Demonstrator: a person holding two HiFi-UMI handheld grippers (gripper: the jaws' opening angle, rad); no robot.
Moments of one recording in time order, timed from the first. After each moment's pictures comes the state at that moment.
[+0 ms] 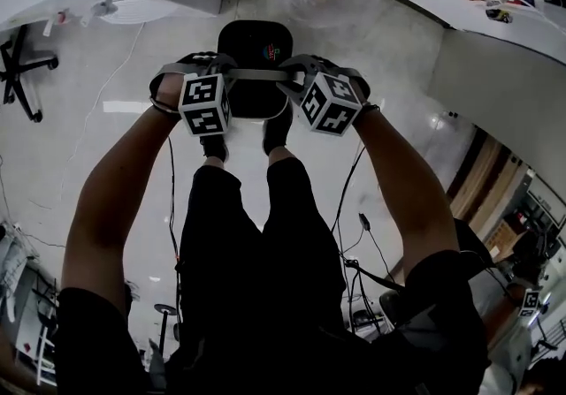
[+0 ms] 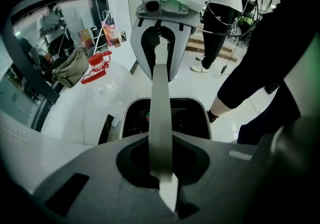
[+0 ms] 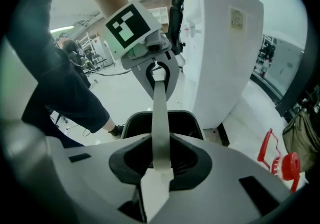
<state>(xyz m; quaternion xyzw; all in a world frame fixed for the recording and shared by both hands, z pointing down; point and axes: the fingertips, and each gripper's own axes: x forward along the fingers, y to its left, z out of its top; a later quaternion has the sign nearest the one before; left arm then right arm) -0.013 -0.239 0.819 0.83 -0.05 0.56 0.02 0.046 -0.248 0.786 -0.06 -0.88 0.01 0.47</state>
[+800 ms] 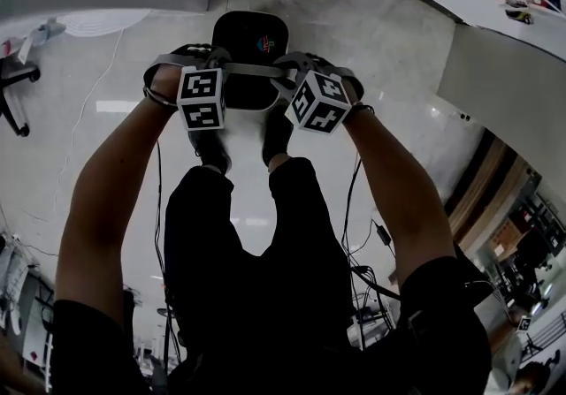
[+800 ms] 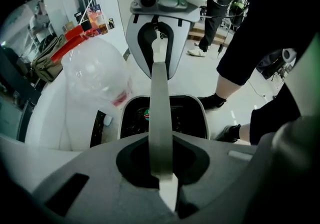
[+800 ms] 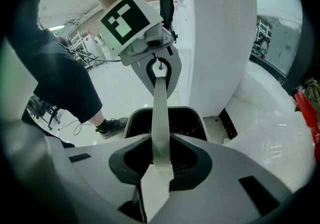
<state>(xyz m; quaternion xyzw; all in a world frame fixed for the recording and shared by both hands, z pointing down) -0.020 -0.264 0.948 0.81 -0.01 0.59 -0.01 0.045 -0.266 0.916 -0.03 -0.87 0.03 0.49</state>
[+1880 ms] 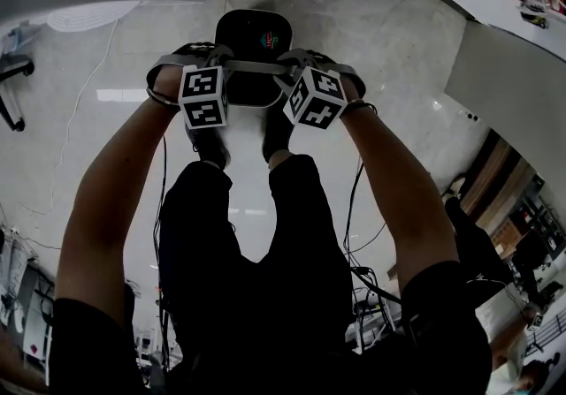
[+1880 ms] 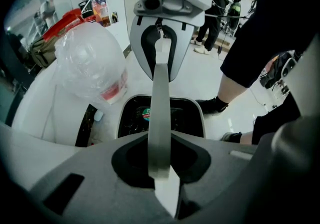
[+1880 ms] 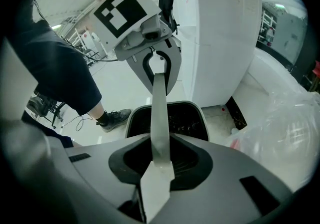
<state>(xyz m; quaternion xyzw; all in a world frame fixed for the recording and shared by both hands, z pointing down) -0.012 -0.247 0.997 0.81 -0.02 0.58 0.03 0.054 -0.253 0.971 -0.04 -0.85 0.05 0.52</state>
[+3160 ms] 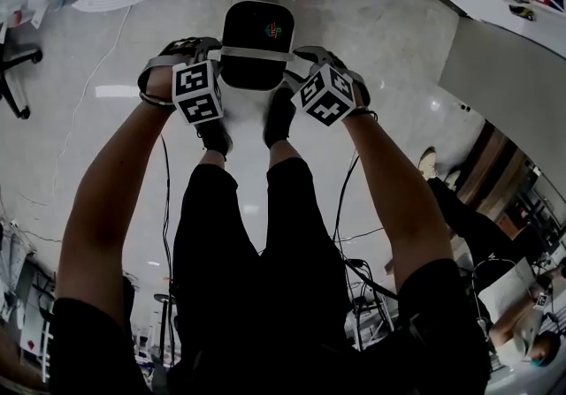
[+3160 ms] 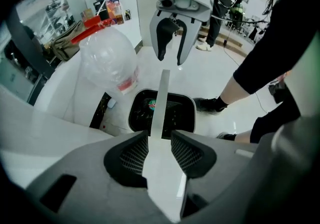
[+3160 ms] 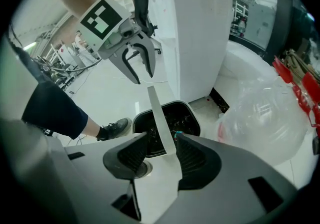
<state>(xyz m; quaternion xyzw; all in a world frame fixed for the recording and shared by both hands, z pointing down) -0.054 -0.233 0.940 0.79 -0.09 0.61 0.05 0.072 -0.247 0.919 0.07 -0.84 0.12 0.53</state>
